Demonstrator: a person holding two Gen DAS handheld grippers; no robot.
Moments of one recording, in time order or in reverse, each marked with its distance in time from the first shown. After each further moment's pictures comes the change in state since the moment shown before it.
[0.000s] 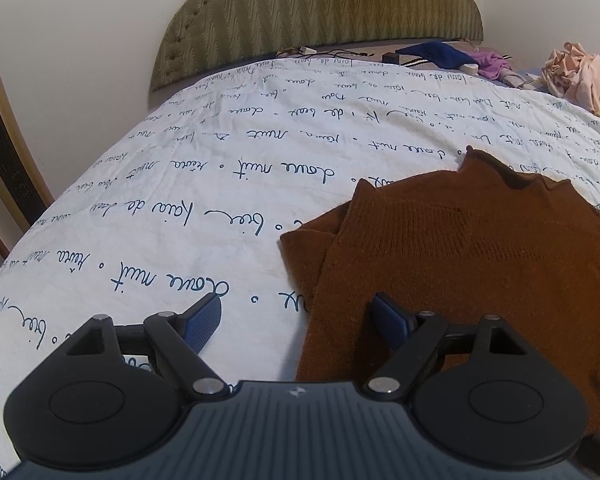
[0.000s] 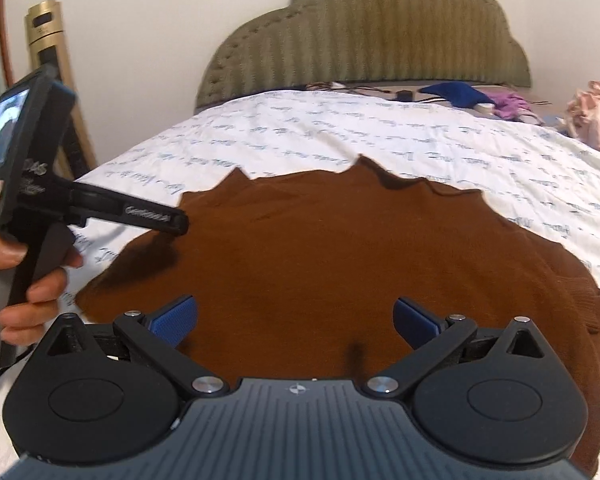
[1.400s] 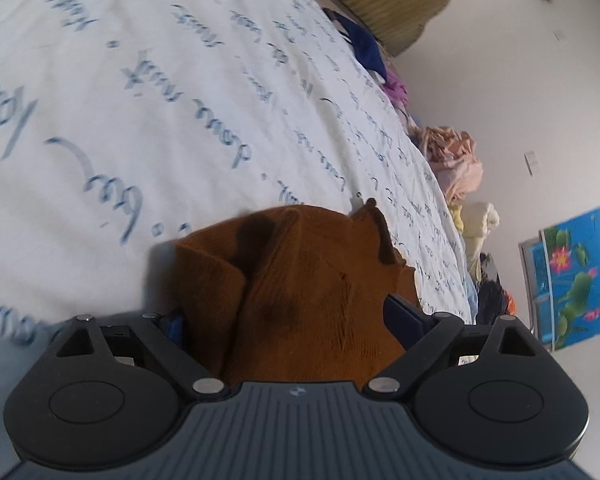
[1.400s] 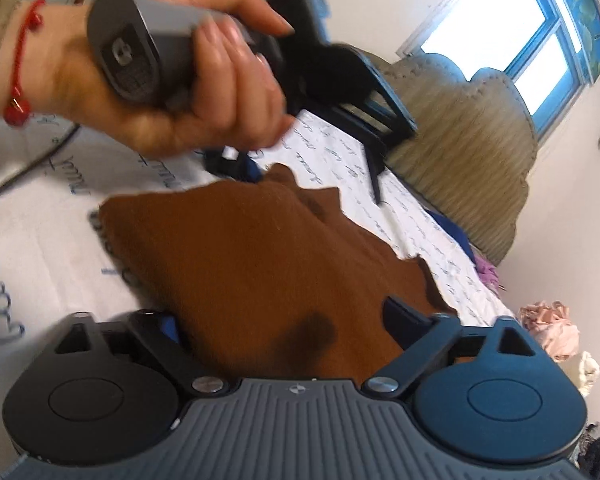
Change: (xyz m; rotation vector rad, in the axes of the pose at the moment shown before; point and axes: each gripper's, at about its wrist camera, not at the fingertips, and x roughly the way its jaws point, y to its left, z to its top) left arm 0.122 0.064 0.046 -0.504 0.314 -0.806; right arm 0.071 0.144 -0.032 -0.651 -0.065 -0.291
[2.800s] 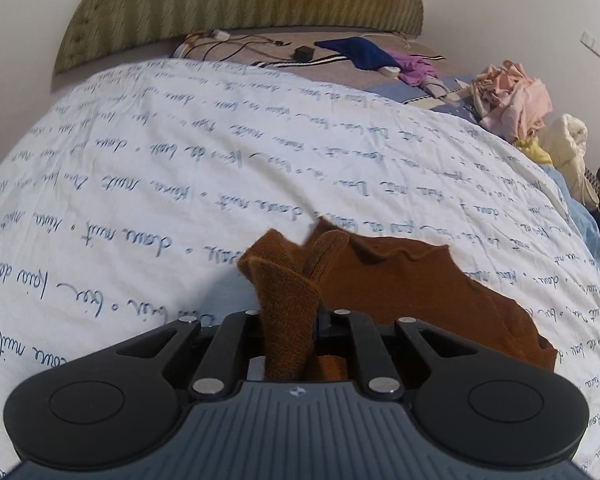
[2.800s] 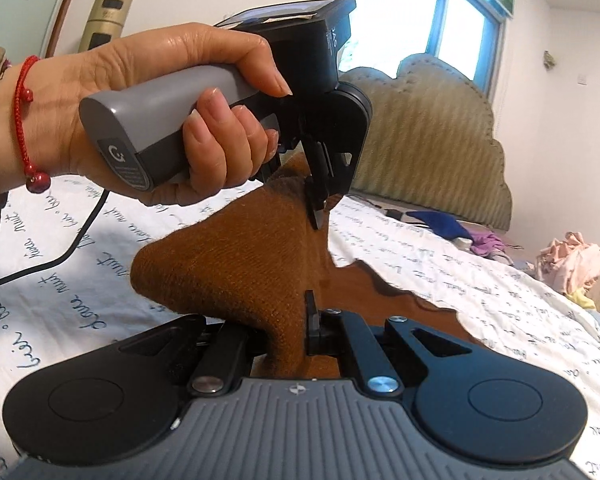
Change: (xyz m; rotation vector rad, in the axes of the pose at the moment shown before) left arm 0.016 -0.197 -0.051 0.447 -0.147 0.539; right arm -0.069 -0.109 -0.061 0.381 -0.206 0.019
